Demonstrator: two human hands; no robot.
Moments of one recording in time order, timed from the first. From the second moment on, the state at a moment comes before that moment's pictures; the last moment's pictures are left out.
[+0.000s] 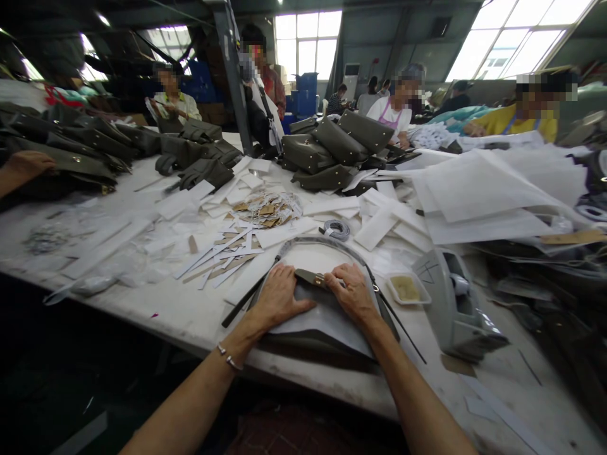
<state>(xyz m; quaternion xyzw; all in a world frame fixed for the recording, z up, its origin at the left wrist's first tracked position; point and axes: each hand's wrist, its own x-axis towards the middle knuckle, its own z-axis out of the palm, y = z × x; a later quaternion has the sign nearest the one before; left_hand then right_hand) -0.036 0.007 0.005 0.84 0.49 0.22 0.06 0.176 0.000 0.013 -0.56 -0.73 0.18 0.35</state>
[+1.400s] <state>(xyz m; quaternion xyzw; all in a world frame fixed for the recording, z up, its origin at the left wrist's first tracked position) -0.047 -0.042 0.039 0.97 0.20 0.08 0.08 0.164 -0.004 0.001 -0.56 -0.76 0.13 0.29</state>
